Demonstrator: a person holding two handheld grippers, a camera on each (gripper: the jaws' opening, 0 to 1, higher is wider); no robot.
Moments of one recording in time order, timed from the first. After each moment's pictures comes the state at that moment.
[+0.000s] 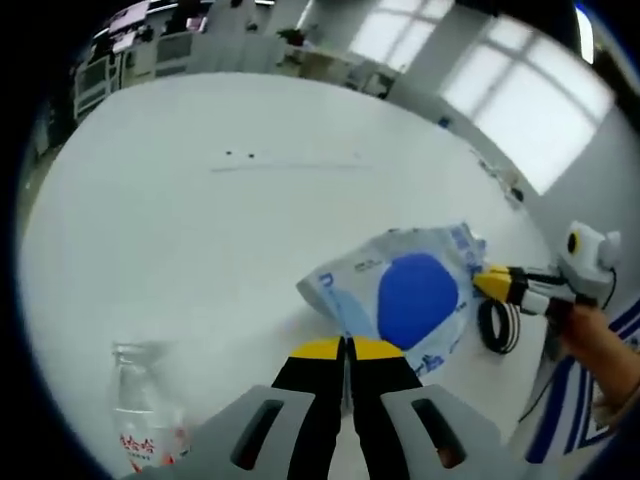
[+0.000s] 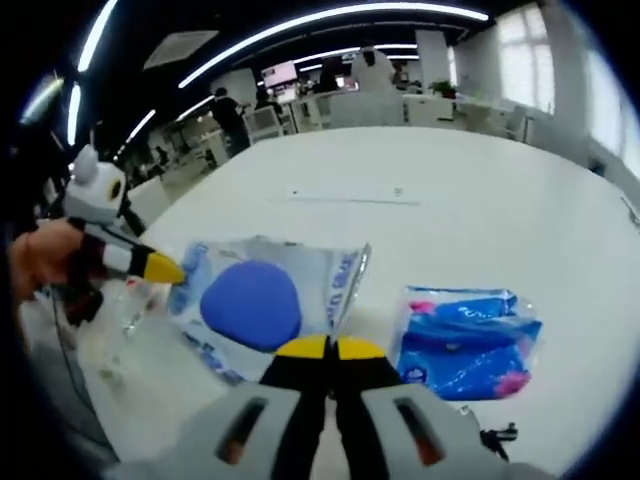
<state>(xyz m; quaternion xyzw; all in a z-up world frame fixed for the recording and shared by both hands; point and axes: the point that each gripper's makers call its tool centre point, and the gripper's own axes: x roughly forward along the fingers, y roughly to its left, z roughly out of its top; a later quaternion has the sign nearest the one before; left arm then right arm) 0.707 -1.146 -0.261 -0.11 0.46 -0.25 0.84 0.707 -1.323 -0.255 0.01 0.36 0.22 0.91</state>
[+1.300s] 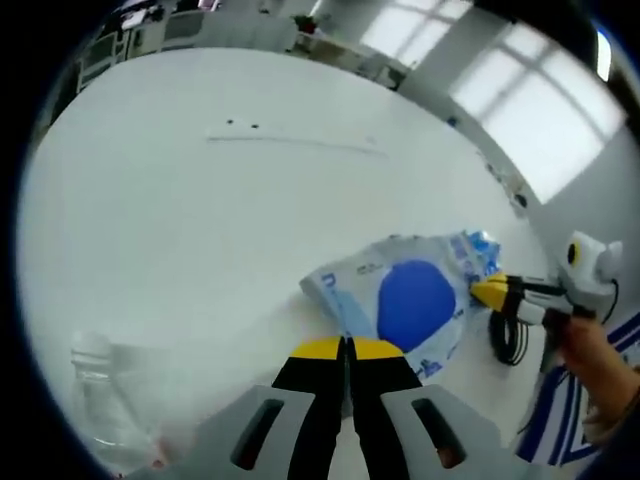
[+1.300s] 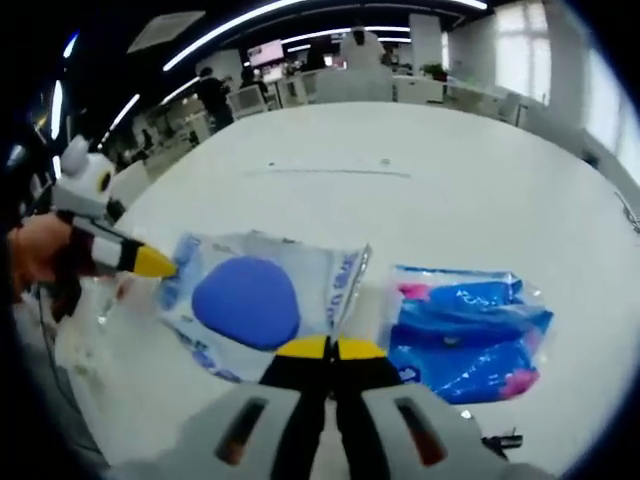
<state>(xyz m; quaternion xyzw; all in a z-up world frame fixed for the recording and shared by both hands) 0.719 -1.153 -0.292 -0.14 0.48 -0.24 0.83 0.716 -1.334 -0.289 -0.01 0.40 0.19 0.90</state>
